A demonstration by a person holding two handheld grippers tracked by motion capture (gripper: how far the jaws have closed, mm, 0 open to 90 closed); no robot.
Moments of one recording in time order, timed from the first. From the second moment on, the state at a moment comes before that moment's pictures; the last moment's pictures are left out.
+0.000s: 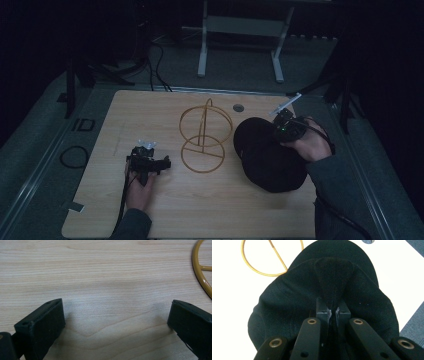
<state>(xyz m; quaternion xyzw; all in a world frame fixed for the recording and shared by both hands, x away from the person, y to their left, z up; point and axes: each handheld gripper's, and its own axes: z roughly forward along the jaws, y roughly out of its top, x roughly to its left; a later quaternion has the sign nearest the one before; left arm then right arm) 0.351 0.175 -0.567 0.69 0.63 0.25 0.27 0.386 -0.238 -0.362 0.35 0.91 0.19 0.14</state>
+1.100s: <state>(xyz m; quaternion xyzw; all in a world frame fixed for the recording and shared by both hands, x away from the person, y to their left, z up) 0.351 0.175 -0.567 0.69 0.63 0.25 0.27 0.402 -0.268 -0.325 0.31 0.91 0.26 0.11</state>
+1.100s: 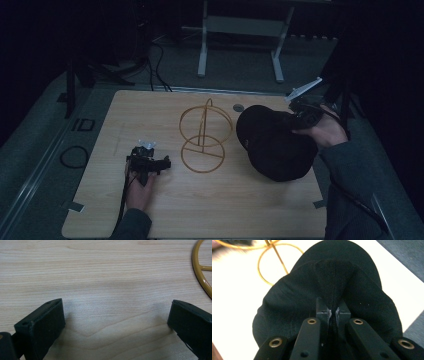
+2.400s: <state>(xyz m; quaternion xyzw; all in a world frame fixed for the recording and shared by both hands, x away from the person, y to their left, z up) 0.351 0.175 -0.567 0.69 0.63 0.25 0.27 0.405 -0.259 -0.273 0.29 0.89 0.33 0.12</state>
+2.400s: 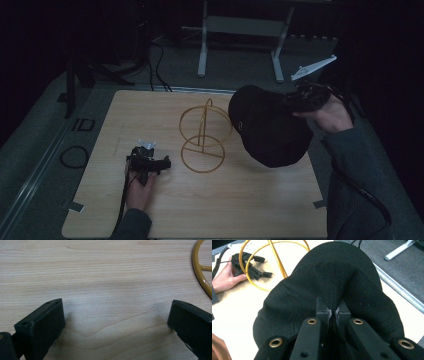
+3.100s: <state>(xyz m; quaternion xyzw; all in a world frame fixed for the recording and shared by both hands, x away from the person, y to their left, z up) 0.351 0.175 -0.567 0.69 0.63 0.25 0.27 0.414 -0.242 -0.262 0.29 0.88 0.34 0.12</state>
